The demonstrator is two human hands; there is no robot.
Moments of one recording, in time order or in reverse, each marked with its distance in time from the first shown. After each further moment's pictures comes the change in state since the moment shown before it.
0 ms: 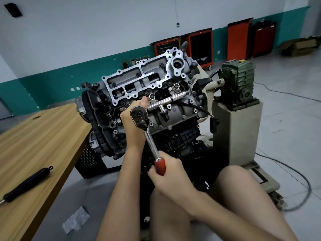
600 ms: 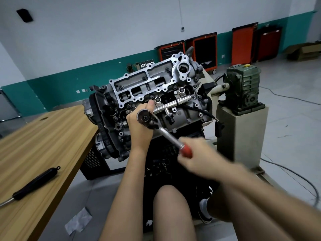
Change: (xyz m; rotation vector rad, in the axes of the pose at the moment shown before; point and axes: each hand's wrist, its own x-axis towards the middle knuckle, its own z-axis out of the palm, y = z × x) left_hand 0.002 0.002 -0.004 0.047 -0.019 0.006; right_hand 0.035 -0.007 -0.073 -0.391 -0.161 -0.159
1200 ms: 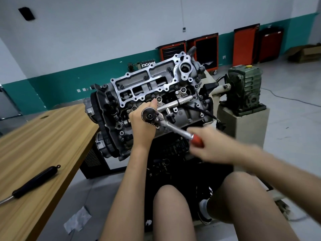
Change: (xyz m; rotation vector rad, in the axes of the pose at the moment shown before) left_hand 0.001 0.003 0.002 0.042 0.015 -0.001; right_hand 0.012 0.008 -0.040 -0.140 -0.113 -0.059
